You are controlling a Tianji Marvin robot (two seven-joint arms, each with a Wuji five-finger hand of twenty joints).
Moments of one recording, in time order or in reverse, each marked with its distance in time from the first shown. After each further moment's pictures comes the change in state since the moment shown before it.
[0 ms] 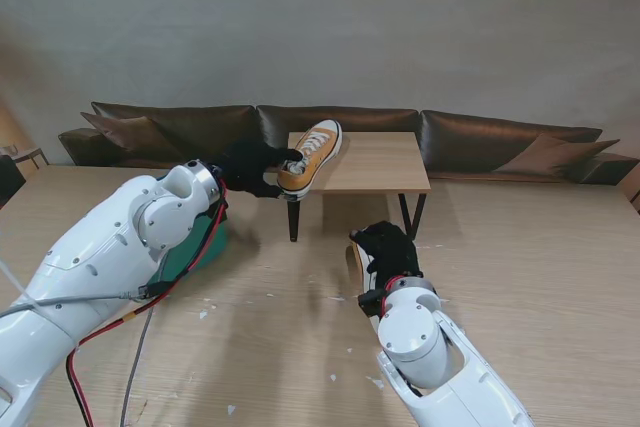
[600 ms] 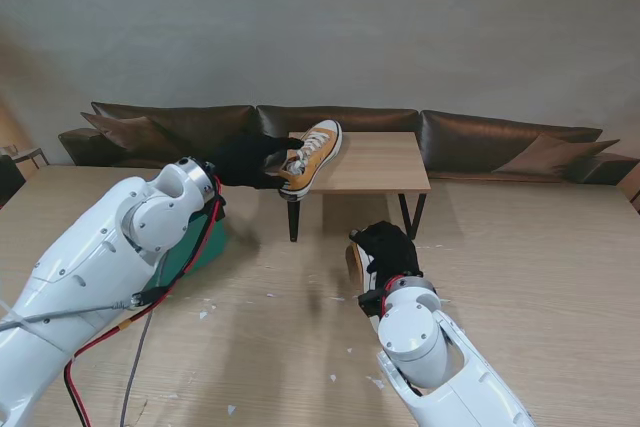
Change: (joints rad) left arm 0.083 0.003 -0.106 -0.126 -0.010 0.023 -0.029; right arm 0.001 0.000 0.001 0.001 -0.001 0.002 0.005; left_hand -0.042 0.163 -0.205 0.029 -0.033 -0.036 0.009 -0.053 -0.116 0.048 -0.097 -0.171 -0.165 0.064 -0.304 -0.193 -0.140 0.035 -0.245 -0.040; right_hand 0.000 0.000 0.000 0.000 0.000 0.000 0.000 0.000 0.000 0.000 0.000 0.000 0.000 0.000 0.000 0.000 0.000 0.000 0.000 0.000
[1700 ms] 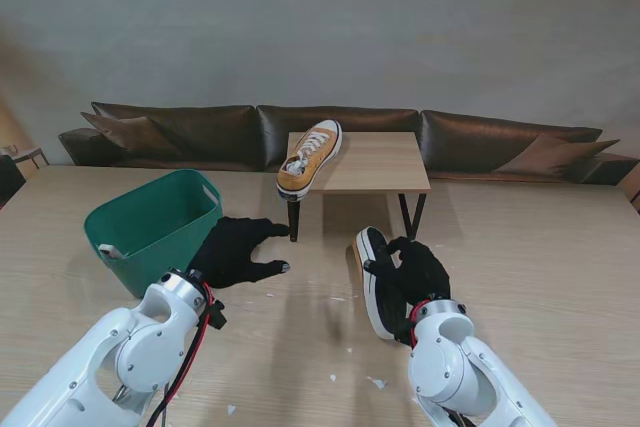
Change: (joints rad) left arm 0.623 0.008 -0.194 -0.468 0.033 0.202 0.119; right arm -0.148 0.115 0.068 -0.128 -0.423 0.034 0.172; left_hand 0.023 0.042 -0.065 0.019 0.139 0.020 0.067 0.132 -0.030 -0.081 -0.012 -0.063 -0.096 -0.056 -0.180 -0.177 -0.082 0.000 -0.409 -0.201; right_hand -0.060 -0.001 -0.157 0.028 -0.132 -0.064 -0.043 0.001 -0.313 -0.026 0.004 -0.007 -0.232 -0.056 -0.075 -0.022 -0.001 -0.026 -0.119 0.000
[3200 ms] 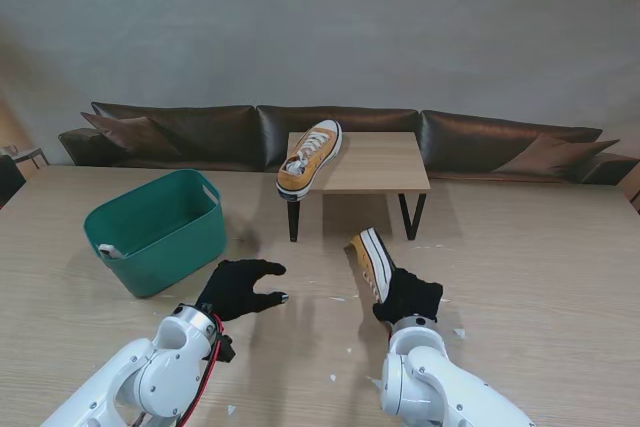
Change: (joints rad) left arm 0.033 -0.018 0.077 0.103 -0.087 0.136 0.028; right arm 0.195 0.054 -0.335 0.215 -0.341 0.397 0.109; left_hand 0.062 0.011 -0.015 0.001 0.036 0.020 0.002 0.025 0.000 0.007 0.000 0.000 0.000 0.000 0.000 0.000 -0.016 -0.001 -0.080 0.037; right_hand 0.219 -0.070 -0.030 -0.048 -0.011 0.217 -0.100 -0.195 0.253 -0.011 -0.025 -0.080 0.223 -0.045 -0.002 -0.064 0.004 -0.051 0.074 -0.072
